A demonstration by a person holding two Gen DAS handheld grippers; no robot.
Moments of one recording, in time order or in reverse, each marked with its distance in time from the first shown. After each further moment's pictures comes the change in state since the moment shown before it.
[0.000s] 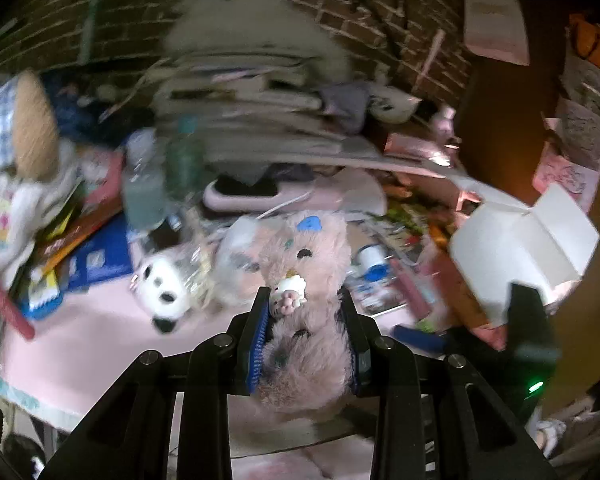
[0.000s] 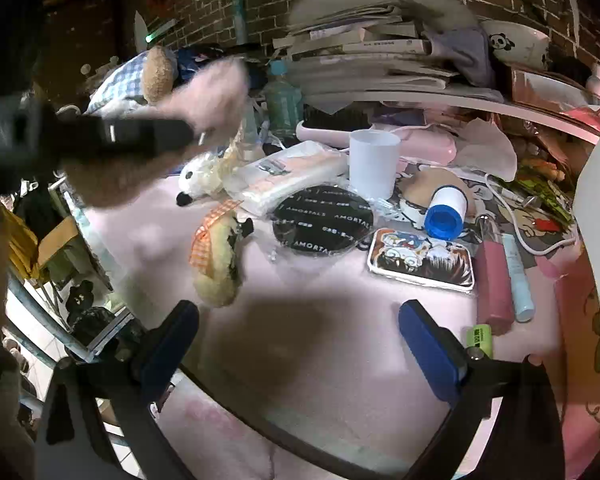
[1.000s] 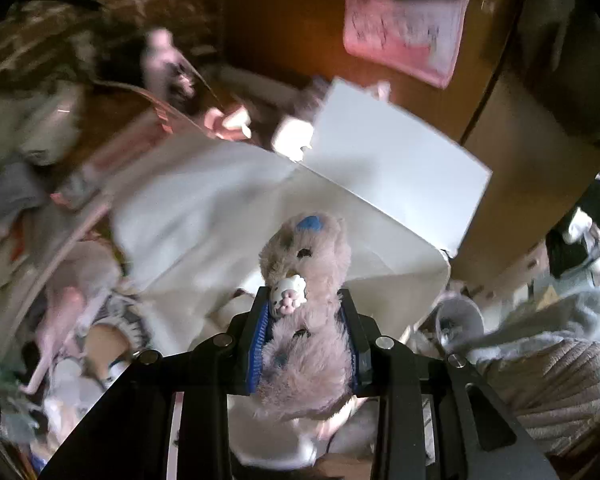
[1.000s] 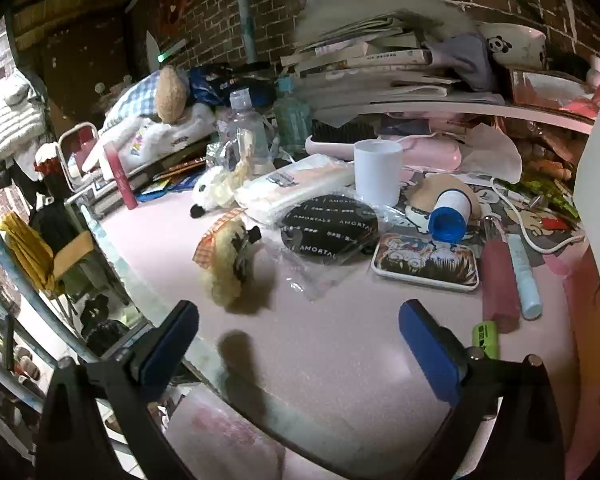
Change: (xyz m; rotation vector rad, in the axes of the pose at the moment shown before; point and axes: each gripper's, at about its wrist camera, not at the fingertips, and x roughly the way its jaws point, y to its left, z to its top) left arm 0.091 -0.288 0.078 0.592 0.454 -0.364; right arm -0.007 -0.010 -0.007 0.023 -0.073 0.074
